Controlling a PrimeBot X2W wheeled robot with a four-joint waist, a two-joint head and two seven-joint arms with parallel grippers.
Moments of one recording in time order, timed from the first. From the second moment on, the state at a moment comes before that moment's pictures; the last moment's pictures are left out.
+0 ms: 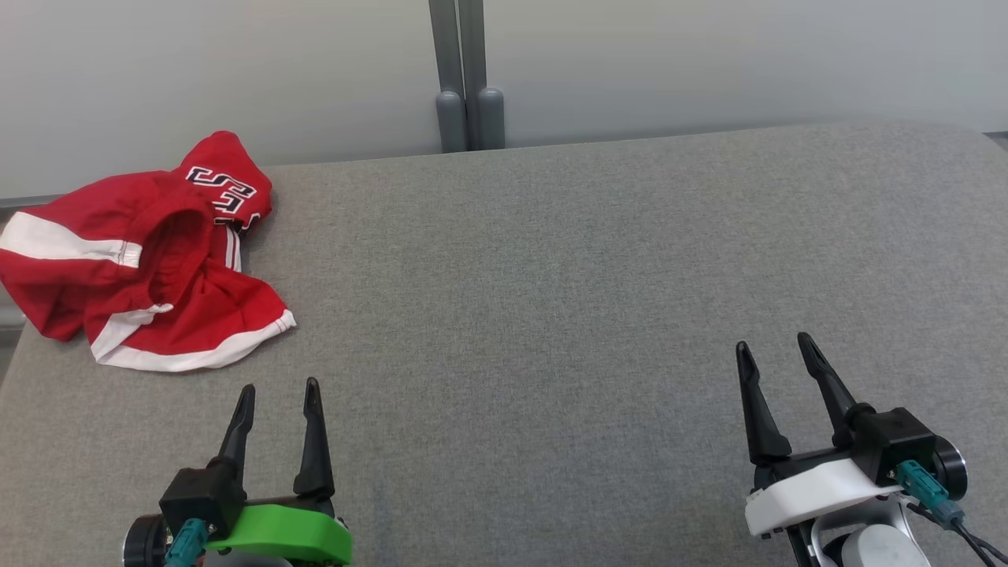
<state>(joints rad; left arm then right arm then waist) 0.00 0.05 -0.10 0.18 -0.25 0.00 -0.26 -0.01 -0.05 0.05 0.10 0.10 0.13 -0.26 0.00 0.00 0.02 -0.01</state>
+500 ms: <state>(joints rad) 0.00 0.05 -0.10 0.18 -0.25 0.00 -0.26 -0.01 -0.05 0.04 0.09 0.10 0.13 -0.26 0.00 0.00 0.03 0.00</state>
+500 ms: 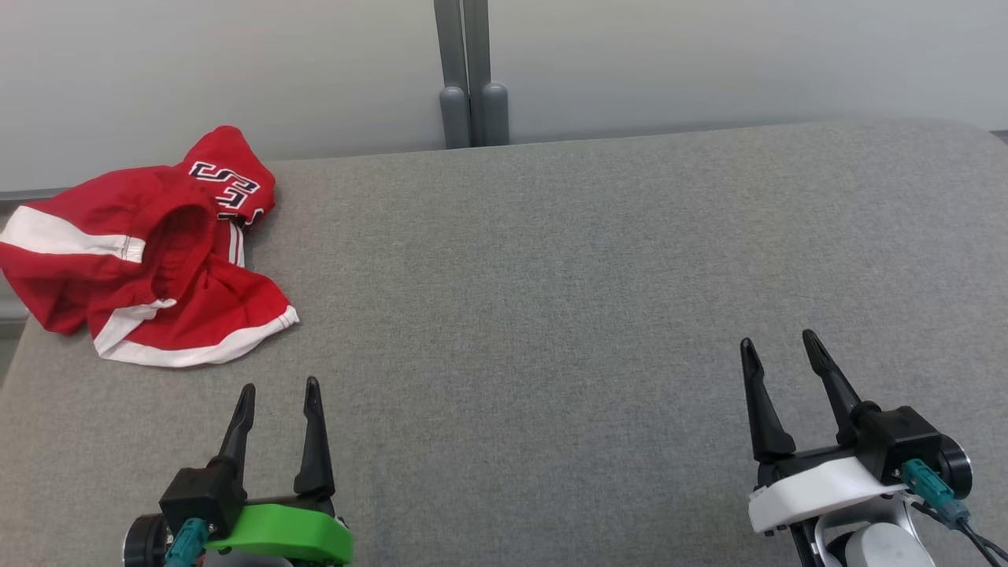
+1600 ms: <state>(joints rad) 0.00 0.05 -0.10 0.16 -0.29 0.02 -0.26 -0.02 -0.05 0.11 0.07 0.10 0.13 -0.26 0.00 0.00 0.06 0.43</state>
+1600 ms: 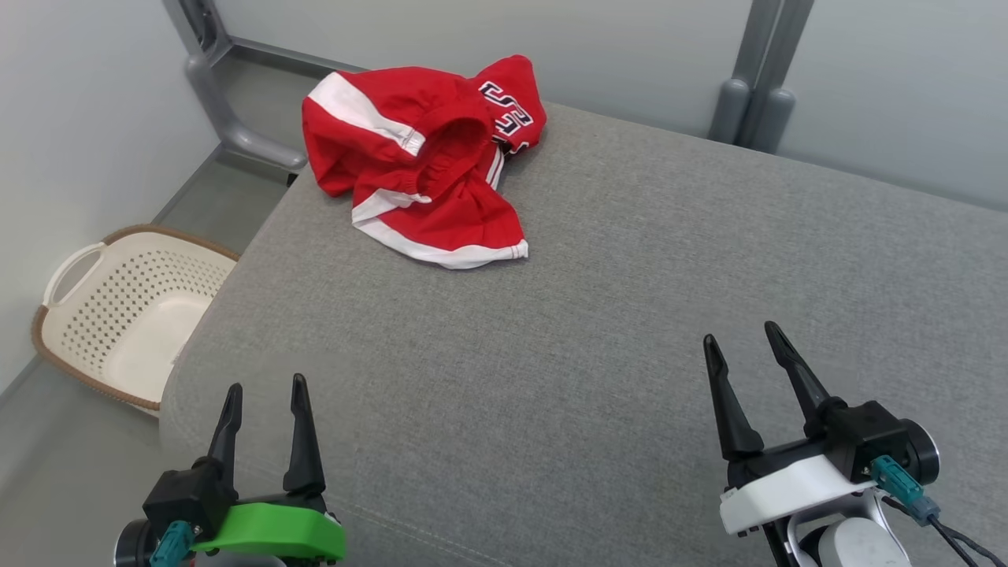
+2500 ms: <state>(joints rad) -0.59 0.27 -0.02 0.32 -0.17 -0.10 -0.18 -0.16 -0.05 0.13 0.05 0.03 0.13 -0.26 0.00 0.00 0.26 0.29</state>
